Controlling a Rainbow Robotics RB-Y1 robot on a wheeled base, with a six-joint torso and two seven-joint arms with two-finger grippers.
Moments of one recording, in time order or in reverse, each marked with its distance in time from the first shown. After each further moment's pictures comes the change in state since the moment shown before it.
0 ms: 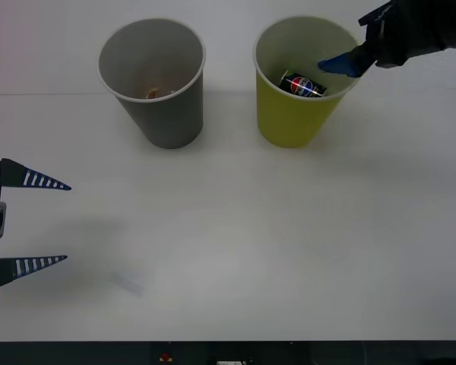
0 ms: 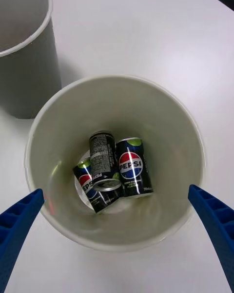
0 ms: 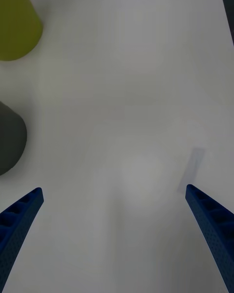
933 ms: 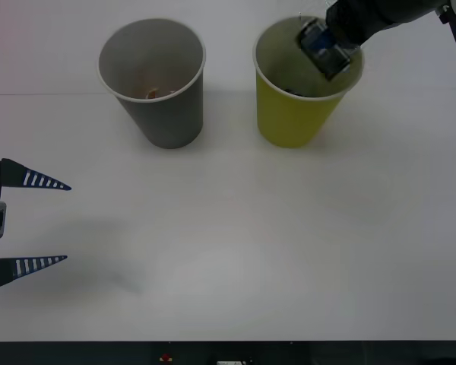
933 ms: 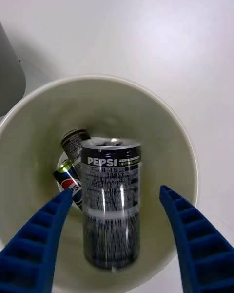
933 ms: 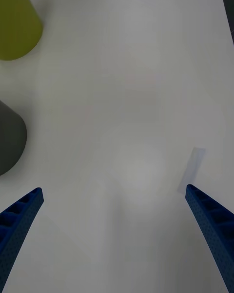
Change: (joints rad) right arm -0.249 0.012 0.269 0.235 0.210 0.000 -0.232; left arm 0.000 0.000 0.000 0.000 0.000 0.000 0.000
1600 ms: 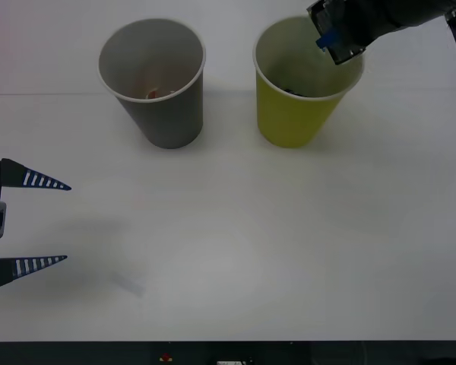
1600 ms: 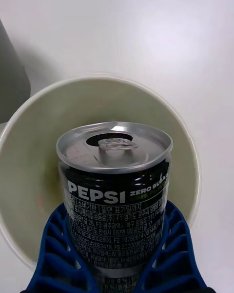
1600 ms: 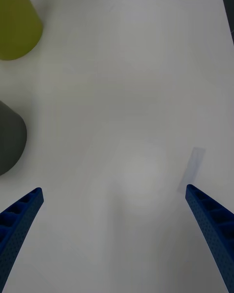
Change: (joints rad) right arm 0.034 -0.012 -0.025 -0.047 -0.025 0.000 -0.033; left arm 0.000 0.000 0.000 0.000 0.000 0.000 0.000
